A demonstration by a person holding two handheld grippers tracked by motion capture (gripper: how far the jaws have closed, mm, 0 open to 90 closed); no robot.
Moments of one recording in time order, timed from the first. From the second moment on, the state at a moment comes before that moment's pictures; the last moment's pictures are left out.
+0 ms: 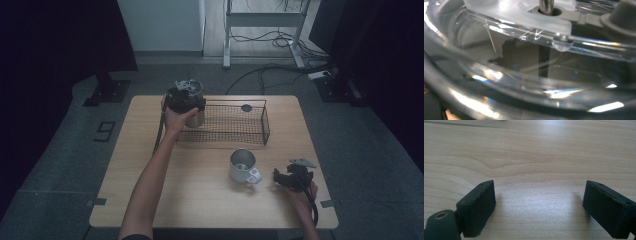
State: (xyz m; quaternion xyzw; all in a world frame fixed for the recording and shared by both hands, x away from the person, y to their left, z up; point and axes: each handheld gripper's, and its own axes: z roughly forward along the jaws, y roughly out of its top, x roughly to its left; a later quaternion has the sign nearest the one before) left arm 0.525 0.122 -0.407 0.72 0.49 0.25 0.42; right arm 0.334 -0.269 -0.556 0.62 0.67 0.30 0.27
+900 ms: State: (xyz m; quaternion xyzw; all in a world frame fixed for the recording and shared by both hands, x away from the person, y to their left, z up) left arm 0.533 0.107 -0.434 0.74 0.49 0.24 0.40; right arm 0.334 -0.269 -0.556 0.62 0.67 0.30 0.27
